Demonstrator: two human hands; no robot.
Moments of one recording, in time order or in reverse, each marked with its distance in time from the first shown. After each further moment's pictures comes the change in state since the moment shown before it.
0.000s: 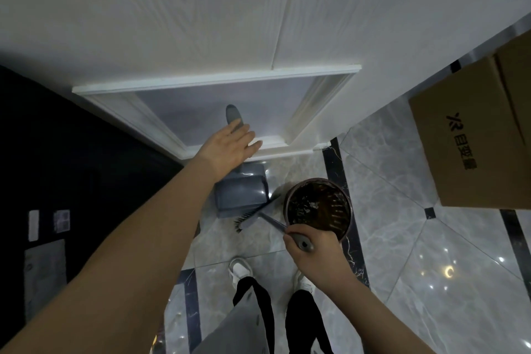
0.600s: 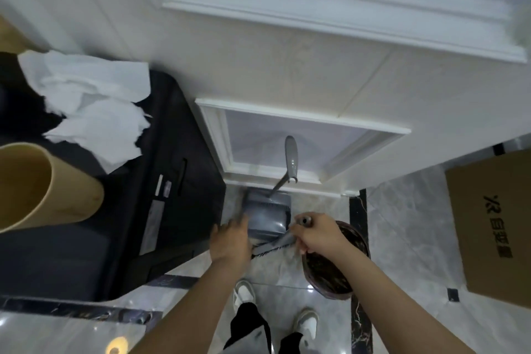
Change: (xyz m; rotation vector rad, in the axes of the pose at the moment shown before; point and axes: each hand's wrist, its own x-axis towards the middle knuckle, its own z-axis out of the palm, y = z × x) left_hand -0.129 0.109 -0.022 -0.843 -0.410 -0.950; right_hand 0.055 -0.080 0.005 0.013 -0.367 0.229
